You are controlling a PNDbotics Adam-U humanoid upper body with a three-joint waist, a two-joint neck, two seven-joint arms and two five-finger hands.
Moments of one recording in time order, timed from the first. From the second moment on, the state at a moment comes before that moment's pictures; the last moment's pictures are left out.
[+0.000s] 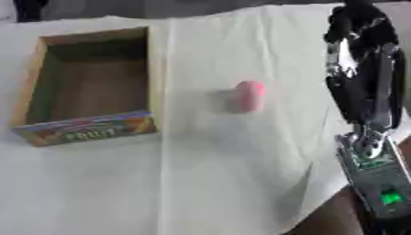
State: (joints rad) left arm -0.23 0.18 0.09 -1.98 0.06 -0.24 0.30; right arm -0.26 -0.38 -0.03 -1.98 0.13 -0.19 -0.42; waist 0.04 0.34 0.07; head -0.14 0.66
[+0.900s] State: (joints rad) left arm -0.24 0.18 0.09 -1.98 0.06 -0.24 0.29; right arm -0.39 -0.61 -0.03 -1.98 0.29 -0.05 -0.29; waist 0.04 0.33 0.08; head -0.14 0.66
